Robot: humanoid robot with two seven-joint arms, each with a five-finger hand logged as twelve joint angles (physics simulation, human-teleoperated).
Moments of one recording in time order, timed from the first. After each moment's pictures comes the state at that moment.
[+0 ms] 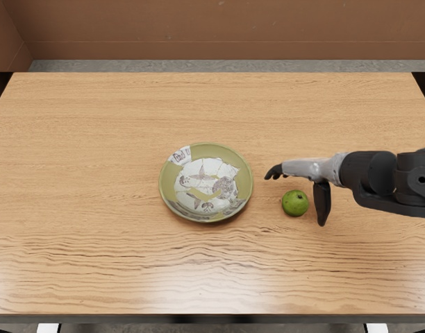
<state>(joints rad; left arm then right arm) -0.07 0.00 0.00 -0.14 -0.14 -0.06 0.14 0.91 -0.72 0.41 1.75 -1.22 0.43 -0.61</state>
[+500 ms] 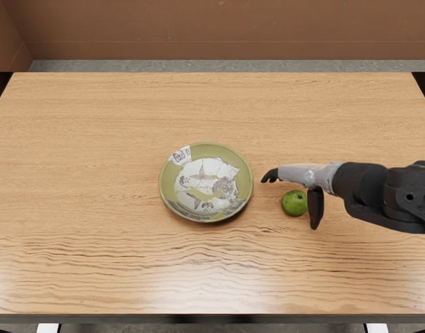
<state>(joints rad) -0.07 0.00 0.00 -0.14 -0.14 -0.06 0.14 0.85 -0.69 0.41 1.75 -1.29 0.35 -0.61</state>
